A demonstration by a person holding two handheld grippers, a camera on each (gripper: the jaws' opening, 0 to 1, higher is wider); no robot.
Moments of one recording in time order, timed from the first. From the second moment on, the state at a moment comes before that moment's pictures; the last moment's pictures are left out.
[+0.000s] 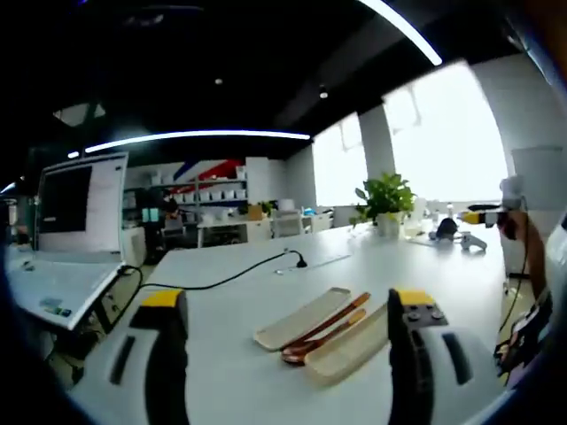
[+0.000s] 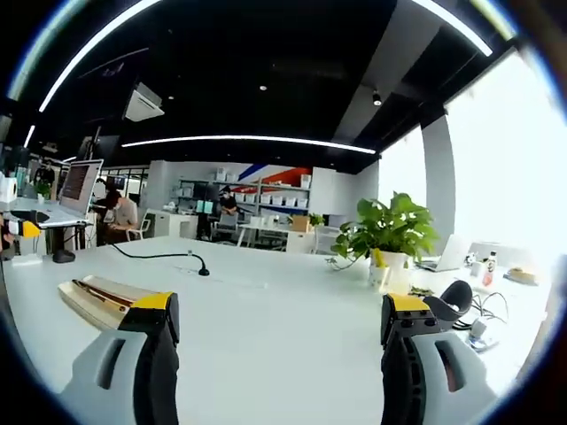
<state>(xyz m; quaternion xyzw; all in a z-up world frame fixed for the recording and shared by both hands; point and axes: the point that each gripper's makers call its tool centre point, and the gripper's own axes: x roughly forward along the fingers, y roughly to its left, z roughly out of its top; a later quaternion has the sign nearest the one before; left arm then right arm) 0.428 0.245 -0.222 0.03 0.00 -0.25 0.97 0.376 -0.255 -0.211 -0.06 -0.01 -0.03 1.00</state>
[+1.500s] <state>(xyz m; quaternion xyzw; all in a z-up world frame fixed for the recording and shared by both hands) 0.450 0.240 -0.220 0.04 0.04 -0.27 0.96 0.424 -0.186 -0.216 -0.05 0.00 0.08 1.00</state>
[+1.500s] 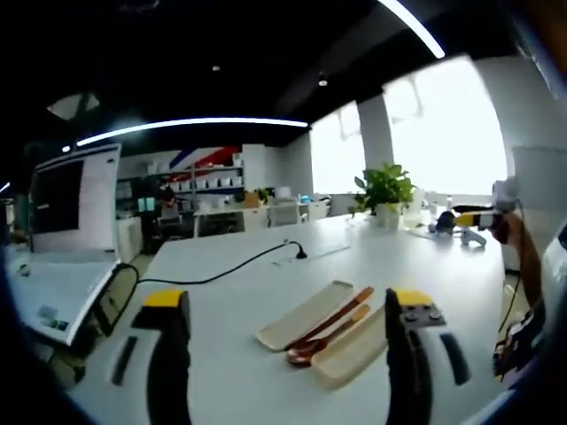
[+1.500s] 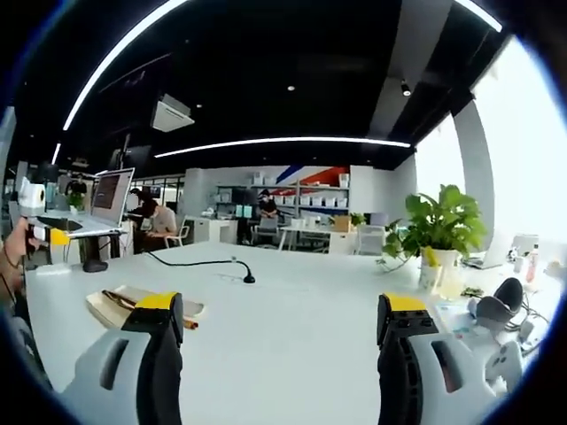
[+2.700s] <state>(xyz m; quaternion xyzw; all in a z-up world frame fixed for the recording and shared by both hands) 0.503 0.173 -0.251 0.04 0.14 -0.40 0.90 0.520 -0.057 -0.249 -0.20 0.10 0.34 0.91</state>
